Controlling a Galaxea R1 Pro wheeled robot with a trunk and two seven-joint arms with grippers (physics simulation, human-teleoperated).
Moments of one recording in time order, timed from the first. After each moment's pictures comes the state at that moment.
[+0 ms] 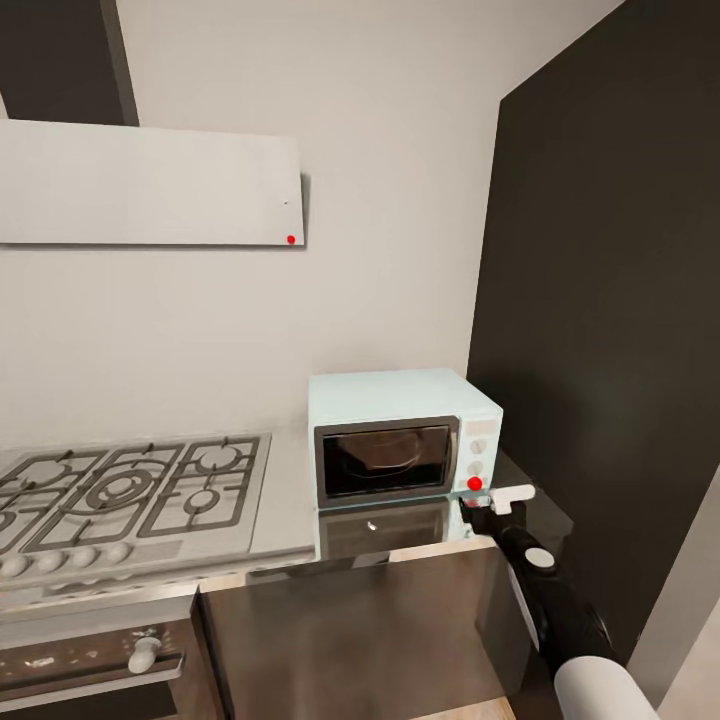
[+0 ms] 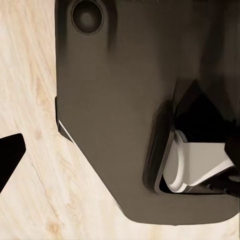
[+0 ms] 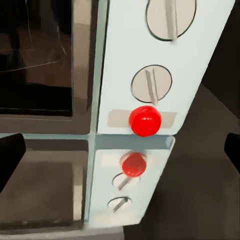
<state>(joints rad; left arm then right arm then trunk) -0.02 -0.02 0.11 -0.02 -0.01 0.17 -0.04 -0.54 0.04 -0.26 -0.84 0.35 -0.01 0.17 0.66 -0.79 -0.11</state>
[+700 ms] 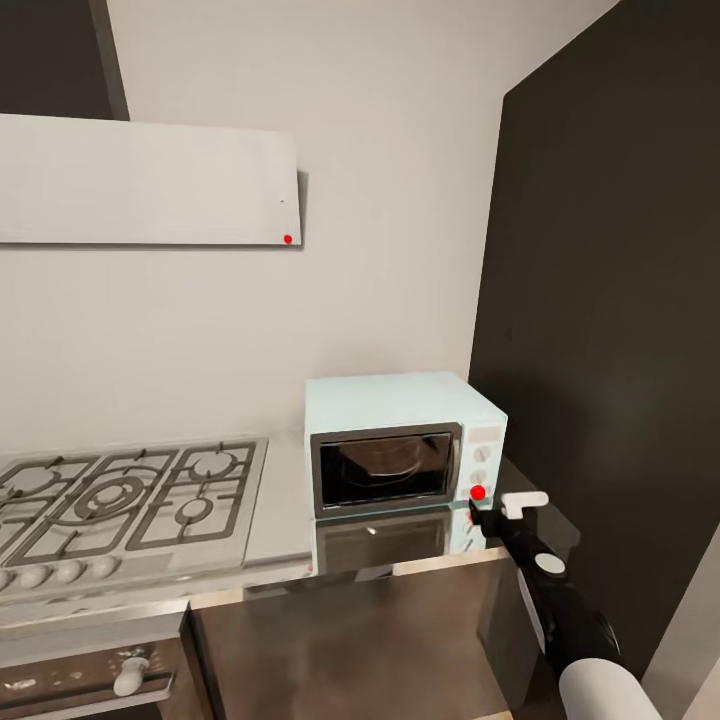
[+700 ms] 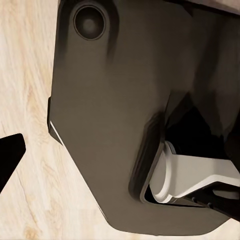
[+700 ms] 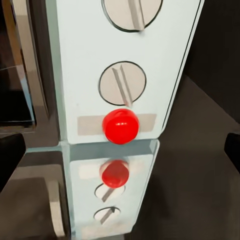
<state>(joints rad) -0.02 -0.02 0.22 -0.02 -0.01 0.15 -0.04 -0.54 0.04 -0.34 -0.82 0.35 -0.03 0.17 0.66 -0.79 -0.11</state>
